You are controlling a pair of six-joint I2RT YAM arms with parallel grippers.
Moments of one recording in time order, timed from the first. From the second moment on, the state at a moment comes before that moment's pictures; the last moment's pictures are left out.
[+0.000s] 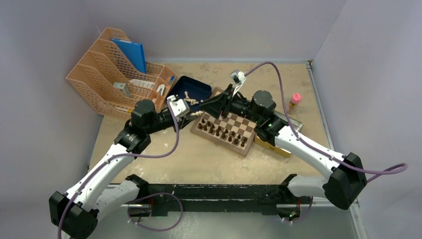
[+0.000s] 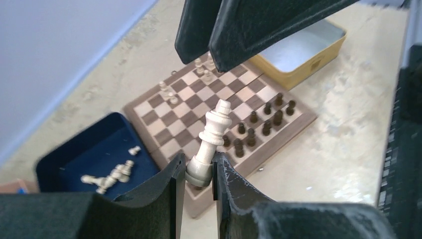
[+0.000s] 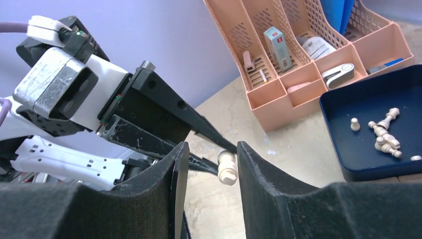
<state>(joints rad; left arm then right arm) -0.49 0.92 0.79 -0.08 0.55 0.32 0.72 1.25 0.93 0.38 -0.46 0.55</state>
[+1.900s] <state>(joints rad) -0.45 0.92 0.78 -0.20 0.24 -0.23 0.63 1.42 1.13 -0.11 0.35 0.40</state>
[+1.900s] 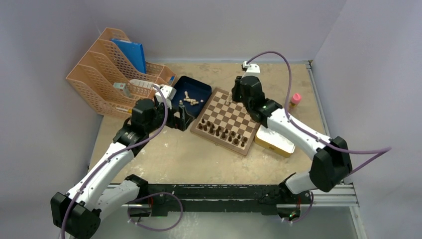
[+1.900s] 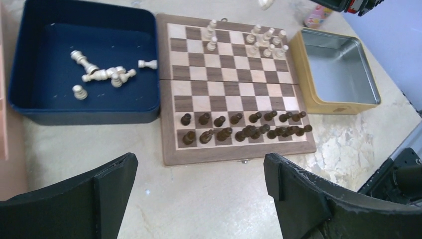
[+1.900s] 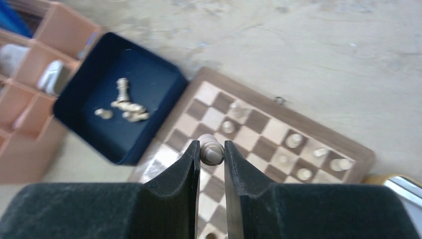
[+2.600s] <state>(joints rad) -0.37 0.89 0.78 -0.34 0.31 -0.25 0.51 1.81 1.32 -0.22 0.41 0.36</state>
